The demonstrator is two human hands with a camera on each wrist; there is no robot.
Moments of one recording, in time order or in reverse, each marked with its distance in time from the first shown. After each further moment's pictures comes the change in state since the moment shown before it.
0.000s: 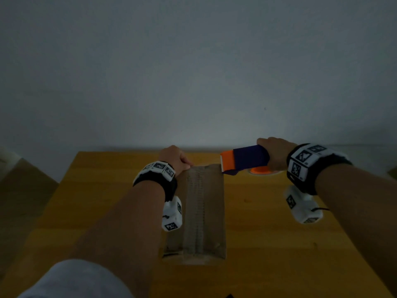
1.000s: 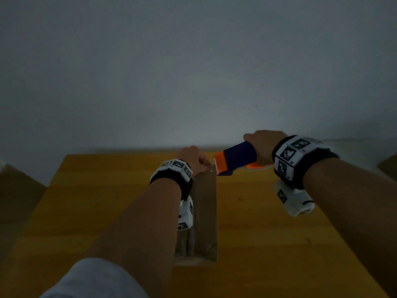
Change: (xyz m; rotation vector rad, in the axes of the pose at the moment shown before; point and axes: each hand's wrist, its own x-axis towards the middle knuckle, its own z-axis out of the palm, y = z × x) left_hand 0.013 0.046 0.025 0.113 -0.178 0.174; right_hand 0.001 -0.002 -0.010 -0.112 0.090 -0.069
